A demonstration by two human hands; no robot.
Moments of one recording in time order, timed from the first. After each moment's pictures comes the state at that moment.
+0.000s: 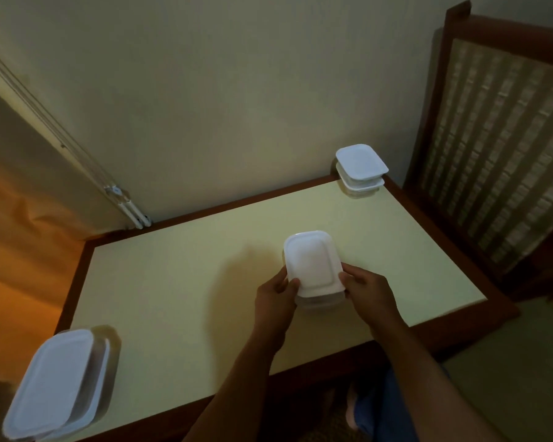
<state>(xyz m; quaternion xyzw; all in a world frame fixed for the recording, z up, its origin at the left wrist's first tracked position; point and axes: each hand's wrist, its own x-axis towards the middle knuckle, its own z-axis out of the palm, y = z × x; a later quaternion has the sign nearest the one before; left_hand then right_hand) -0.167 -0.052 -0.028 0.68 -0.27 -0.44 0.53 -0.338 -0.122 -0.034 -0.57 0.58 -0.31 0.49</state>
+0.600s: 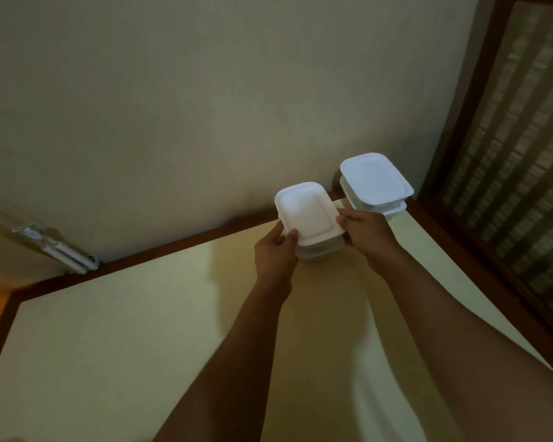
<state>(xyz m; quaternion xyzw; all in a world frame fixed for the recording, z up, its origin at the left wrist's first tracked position) -0.115 -0.289 -0.037 0.64 -0.21 -0.44 0.59 -0.271 -0.373 -0.030 -0.57 0.55 -0.33 0.52</state>
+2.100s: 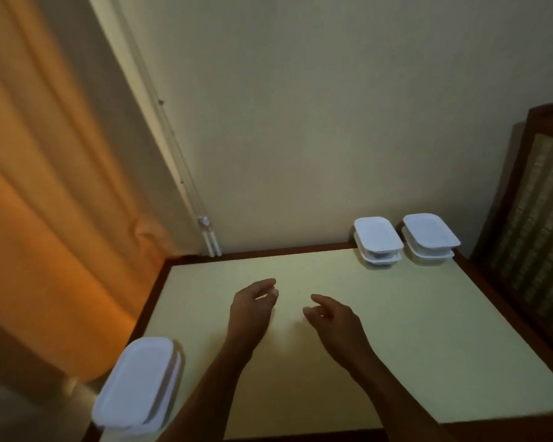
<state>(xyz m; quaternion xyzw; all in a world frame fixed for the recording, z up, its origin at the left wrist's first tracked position) -0.029 0.003 0.070 0.76 -0.33 -0.23 0.51 -0.190 -0.064 0.066 -0.72 0.44 -0.23 0.48</state>
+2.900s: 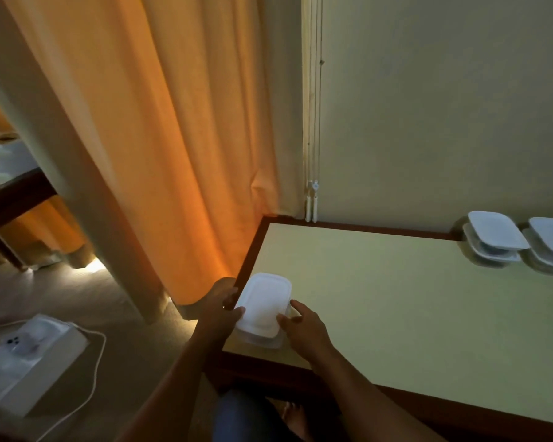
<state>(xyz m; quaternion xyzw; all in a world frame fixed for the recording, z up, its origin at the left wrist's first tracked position) 0.145 0.269 0.013 0.83 -0.22 -0.24 0.45 -0.011 0.135 0.005 -0.74 0.37 -0.06 0.55</state>
